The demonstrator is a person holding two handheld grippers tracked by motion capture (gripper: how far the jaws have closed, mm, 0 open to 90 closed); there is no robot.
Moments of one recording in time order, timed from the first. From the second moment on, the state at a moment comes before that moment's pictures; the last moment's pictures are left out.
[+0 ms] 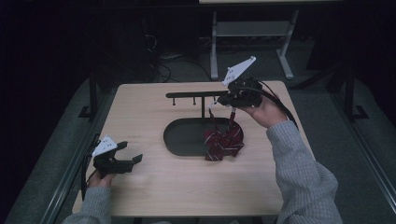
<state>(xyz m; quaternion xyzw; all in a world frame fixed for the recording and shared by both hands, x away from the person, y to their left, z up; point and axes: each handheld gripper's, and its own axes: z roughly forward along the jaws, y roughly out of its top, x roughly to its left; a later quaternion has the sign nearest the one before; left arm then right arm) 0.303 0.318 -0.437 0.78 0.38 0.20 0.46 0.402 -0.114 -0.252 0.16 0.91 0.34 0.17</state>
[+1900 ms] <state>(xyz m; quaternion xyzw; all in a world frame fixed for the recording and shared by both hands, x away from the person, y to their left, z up) 0.303 0.317 -0.438 0.78 0.38 0.20 0.45 0.463 -0.105 -0.277 0.21 0.92 0.30 0.15</state>
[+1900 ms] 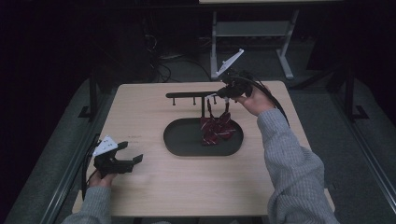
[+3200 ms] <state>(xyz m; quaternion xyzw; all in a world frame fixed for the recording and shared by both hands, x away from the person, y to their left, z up) 0.304 0.316 -0.438 0.78 0.38 0.20 0.45 0.456 -0.121 -0.283 0.22 0.91 0.32 0.11</state>
